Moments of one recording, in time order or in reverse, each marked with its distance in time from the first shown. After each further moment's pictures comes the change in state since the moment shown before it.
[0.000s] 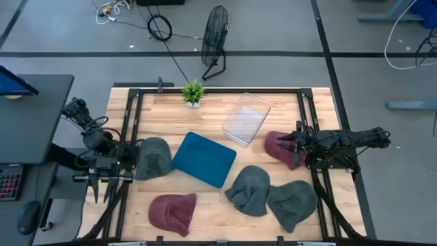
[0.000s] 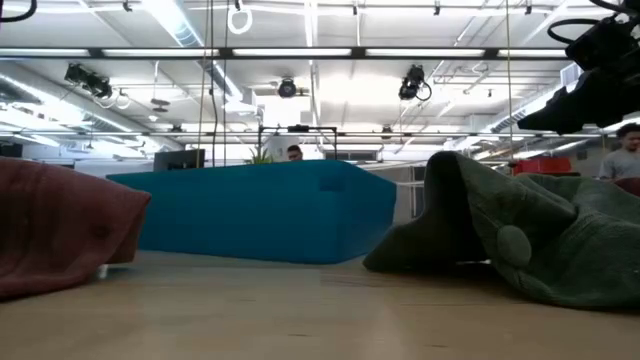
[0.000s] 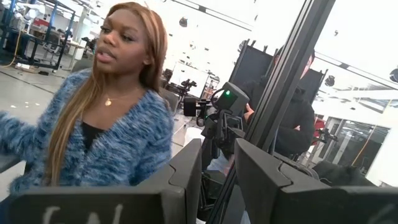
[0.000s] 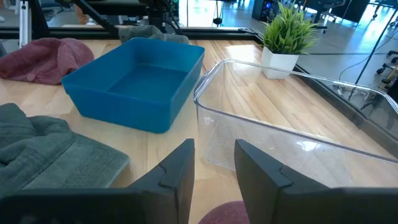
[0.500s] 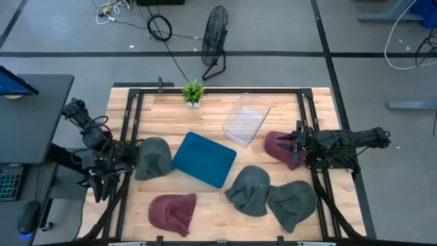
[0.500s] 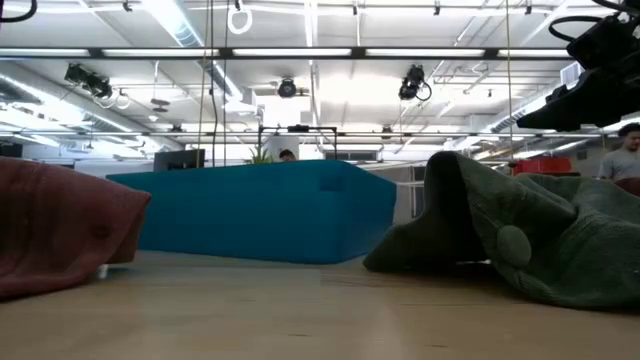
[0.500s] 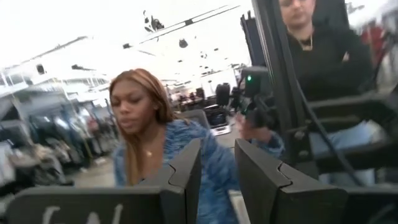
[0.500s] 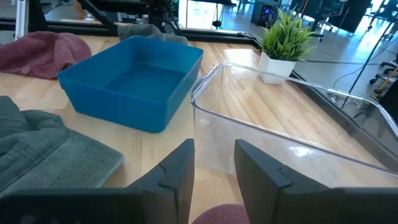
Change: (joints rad) left arm 0.020 0.002 0.000 0.041 -0.012 0.667; right arm 0.000 0.000 0.000 0.007 0.007 -0.055
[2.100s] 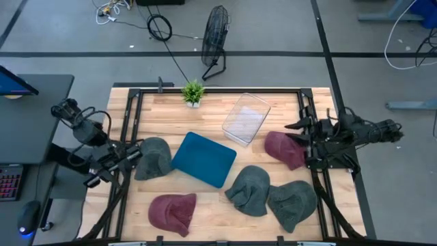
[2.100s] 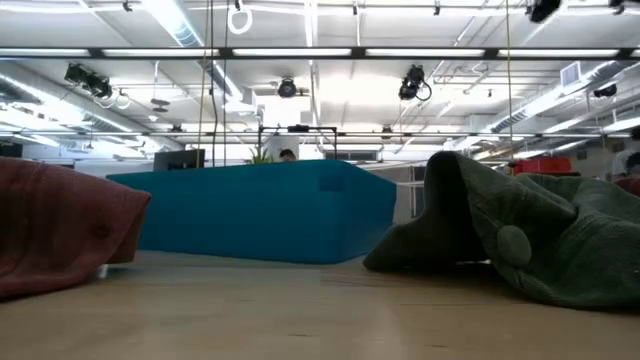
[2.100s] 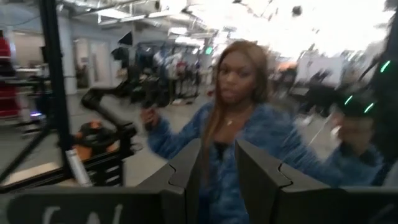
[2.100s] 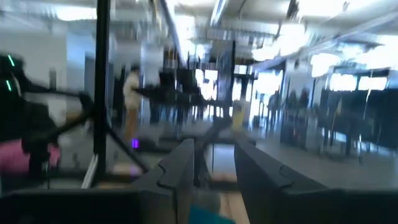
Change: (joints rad) left arm 0.092 0.187 0.365 -0.385 -0.379 -0.165; right arm -0.001 0.341 0.300 0.571 -0.193 -0.125
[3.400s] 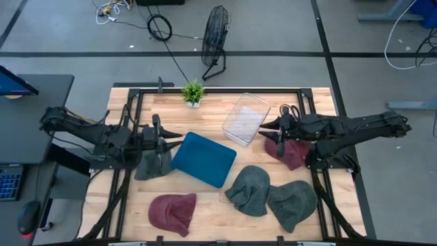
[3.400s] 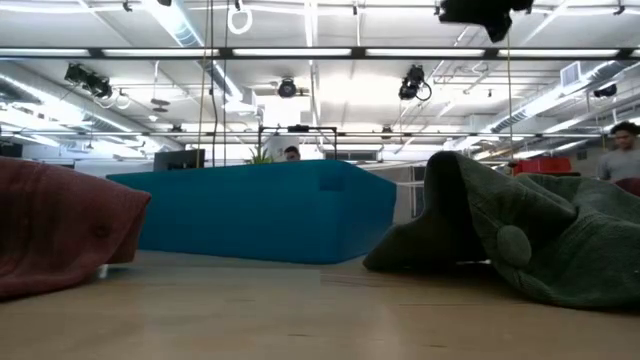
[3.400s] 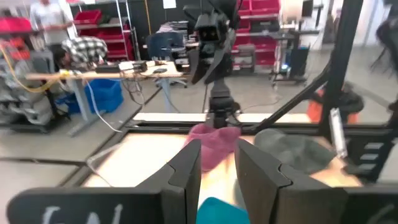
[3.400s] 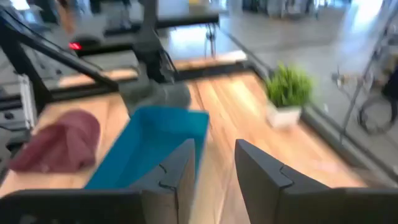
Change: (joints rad) left arm 0.313 0.299 0.047 0.058 -0.730 0.057; right arm -0.061 0.473 0.313 -0.398 0.158 0.294
